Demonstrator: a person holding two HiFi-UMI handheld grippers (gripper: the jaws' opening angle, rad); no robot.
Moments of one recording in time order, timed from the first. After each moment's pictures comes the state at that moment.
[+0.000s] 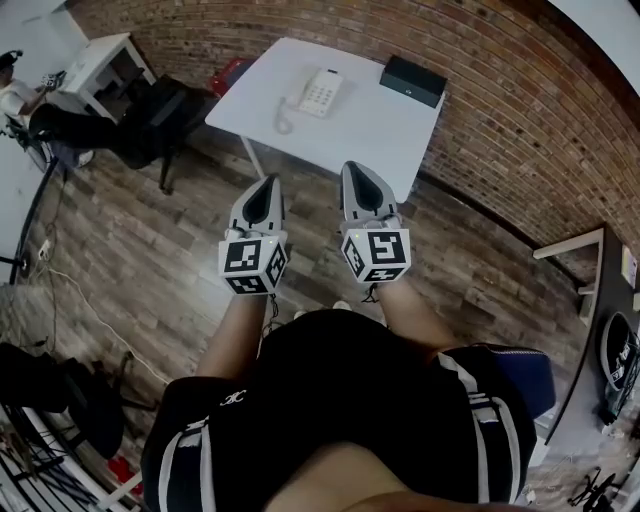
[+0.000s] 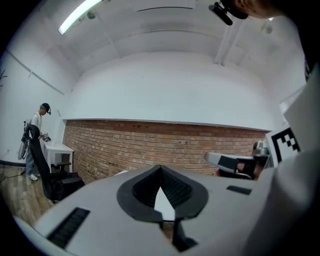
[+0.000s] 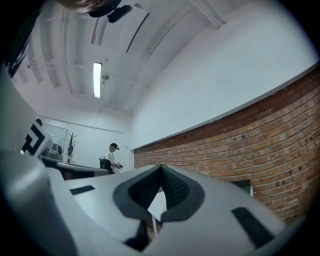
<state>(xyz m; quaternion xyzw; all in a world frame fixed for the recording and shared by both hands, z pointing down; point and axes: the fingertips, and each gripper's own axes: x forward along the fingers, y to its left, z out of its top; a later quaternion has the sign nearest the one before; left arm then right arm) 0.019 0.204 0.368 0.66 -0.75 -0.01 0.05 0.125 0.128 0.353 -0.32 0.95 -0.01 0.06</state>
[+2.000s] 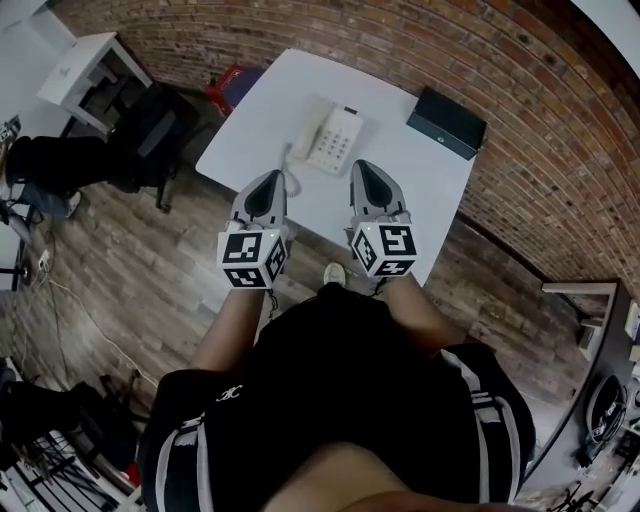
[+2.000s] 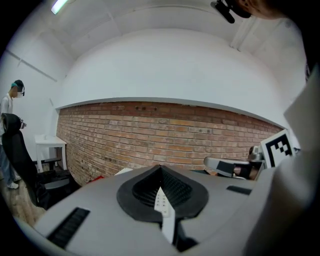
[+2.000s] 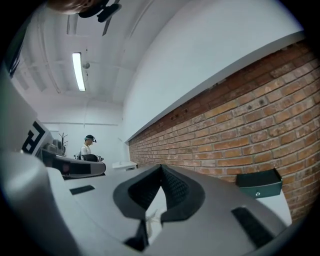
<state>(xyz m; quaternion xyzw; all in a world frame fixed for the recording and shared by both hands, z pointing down) -0.138 -0.064 0.412 0.66 -0.74 0.03 0.11 -0.027 -0.152 0.419 -0.31 0.95 -0.08 0.01</state>
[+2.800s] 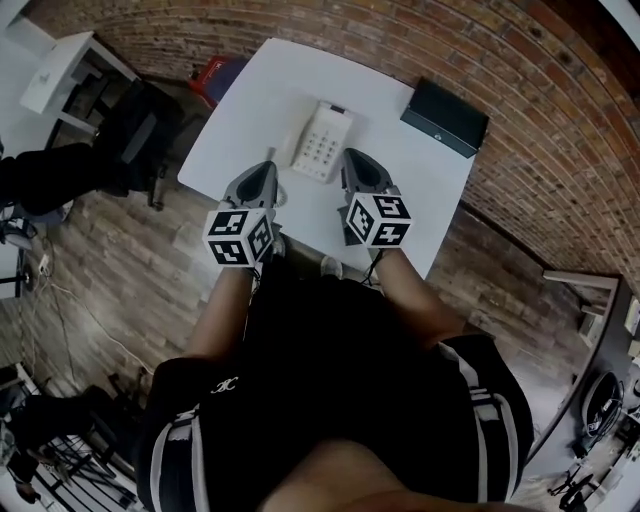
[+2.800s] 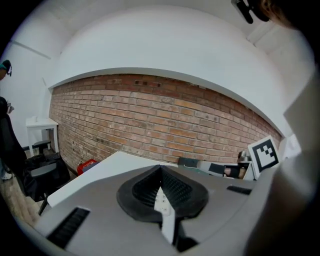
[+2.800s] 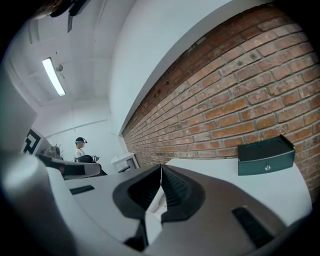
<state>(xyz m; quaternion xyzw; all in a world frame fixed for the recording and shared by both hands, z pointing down) -0.170 -0.161 0.472 0.67 -0.71 0.06 0.20 -0.060 -0.255 0.502 -0.30 0.93 -0.21 -0.05</state>
